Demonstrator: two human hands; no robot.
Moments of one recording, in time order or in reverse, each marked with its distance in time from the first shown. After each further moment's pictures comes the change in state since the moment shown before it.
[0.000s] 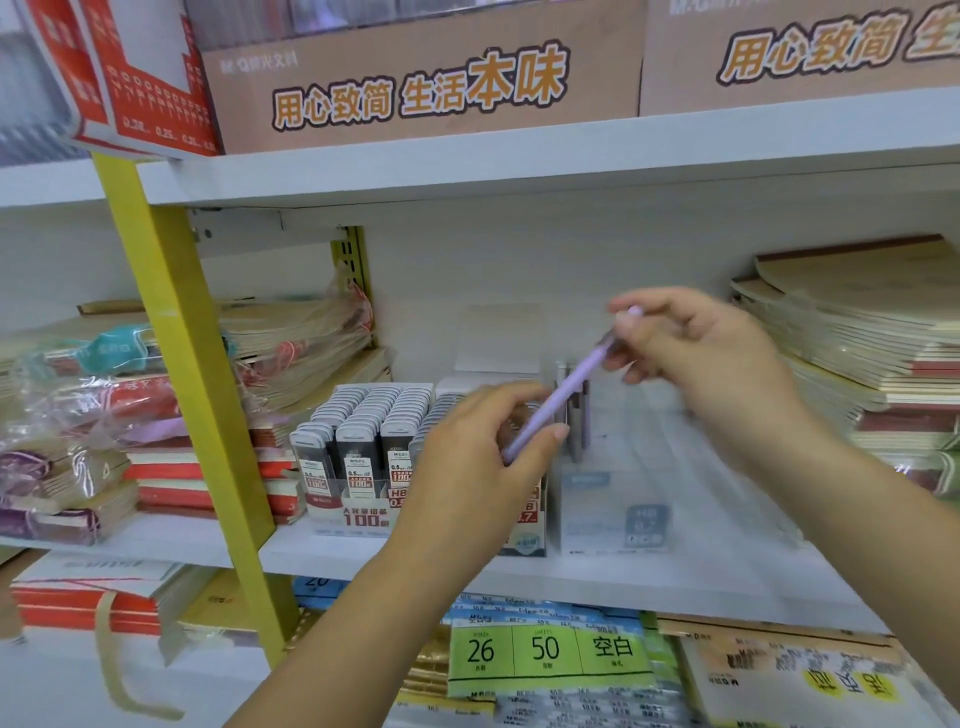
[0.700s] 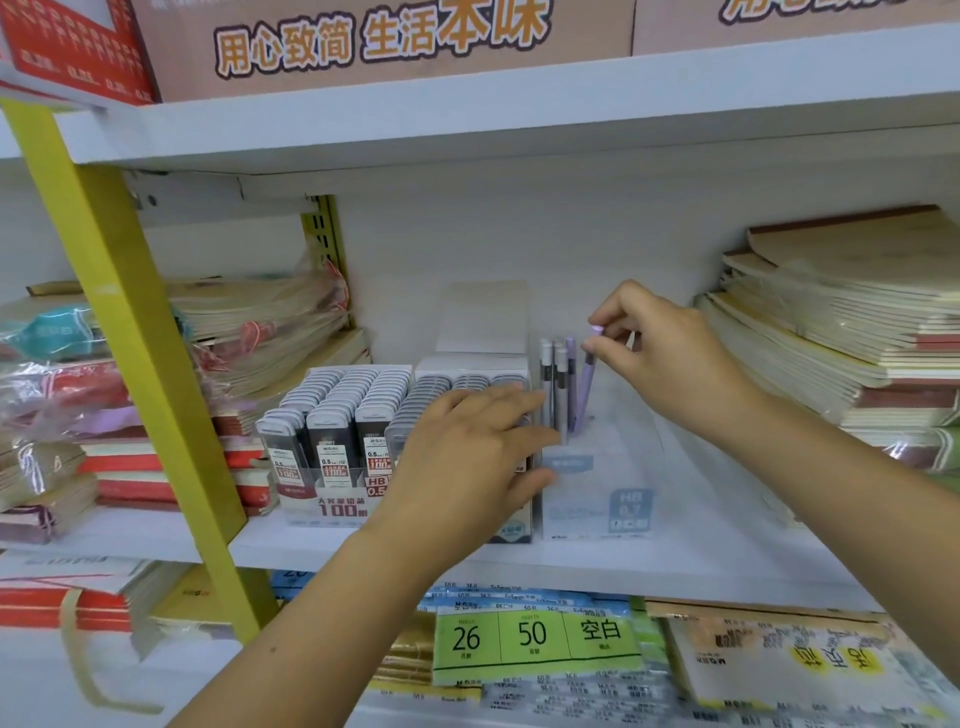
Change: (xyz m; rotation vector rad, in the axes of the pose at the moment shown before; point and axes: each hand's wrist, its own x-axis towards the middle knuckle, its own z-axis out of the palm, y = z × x) left_hand 0.011 -0.024 0.013 0.625 -0.238 0.395; right_hand 0.029 0.059 -0.017 -0.836 -0.086 -0.199
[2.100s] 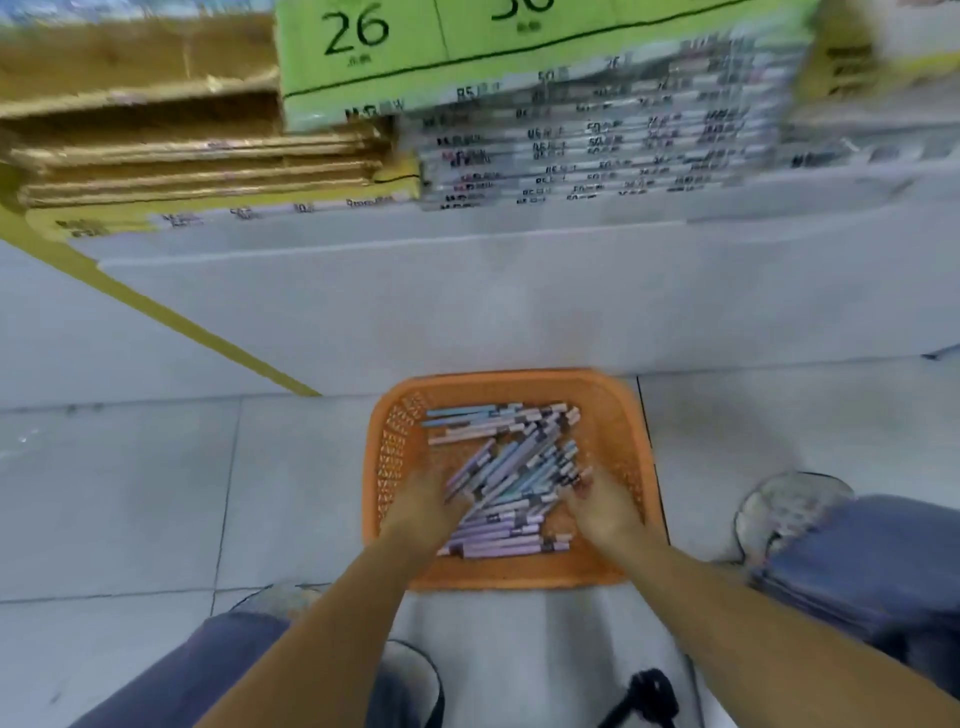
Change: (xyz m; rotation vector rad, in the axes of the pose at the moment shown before) left_hand -0.428 0.099 0.328 -0.702 -1.080 -0.894; right_hand -0.558 0.009 0.270 0.186 -0.865 1.372
